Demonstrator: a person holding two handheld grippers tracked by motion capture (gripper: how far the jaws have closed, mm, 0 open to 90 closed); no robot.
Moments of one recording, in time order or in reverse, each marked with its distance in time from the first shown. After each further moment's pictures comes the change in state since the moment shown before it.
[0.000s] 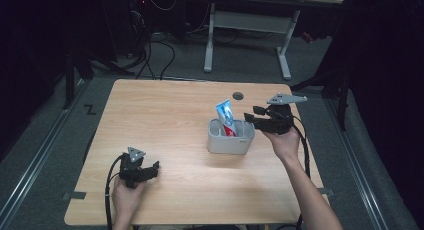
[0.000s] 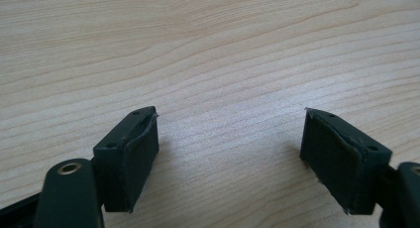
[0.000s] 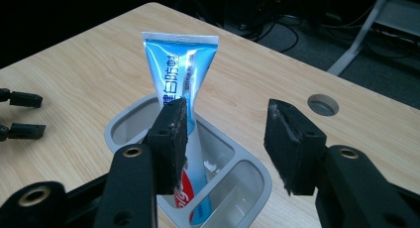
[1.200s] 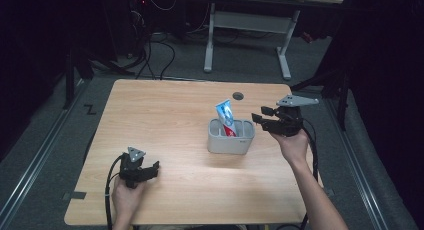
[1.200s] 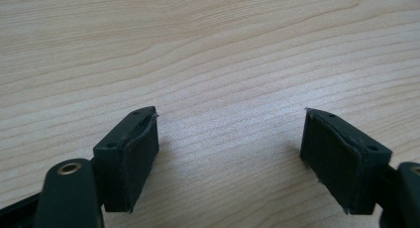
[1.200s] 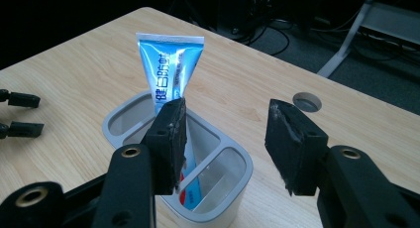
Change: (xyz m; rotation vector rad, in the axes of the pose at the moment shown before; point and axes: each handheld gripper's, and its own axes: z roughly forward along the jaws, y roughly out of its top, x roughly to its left) left arm 0.000 0.000 0.000 0.001 0.000 0.001; right arm -0.005 -0.004 -0.022 -0.017 -0.026 0.001
